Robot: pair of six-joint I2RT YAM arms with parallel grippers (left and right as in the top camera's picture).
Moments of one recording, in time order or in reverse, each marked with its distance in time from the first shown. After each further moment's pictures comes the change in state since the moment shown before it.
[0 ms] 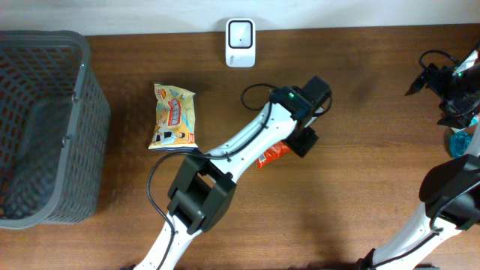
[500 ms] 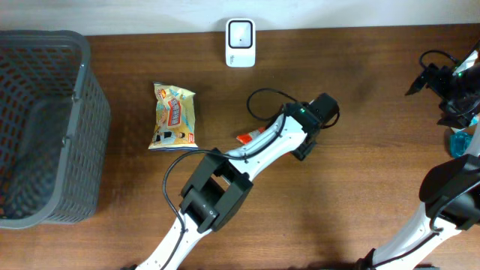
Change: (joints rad) left arm -0.045 0.091 -0.051 0.131 -0.259 -0.040; right arm 0.000 0.000 0.000 0.000 0.000 0.000
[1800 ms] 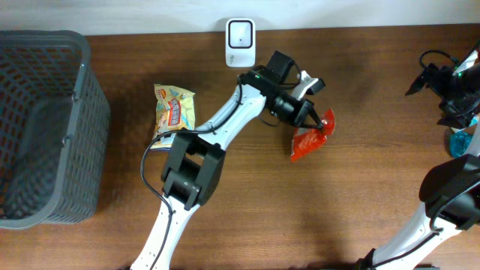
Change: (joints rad) left arm 0.253 0.055 0.092 0.214 1.307 -0.019; right arm 0.000 0.000 0.000 0.000 0.000 0.000
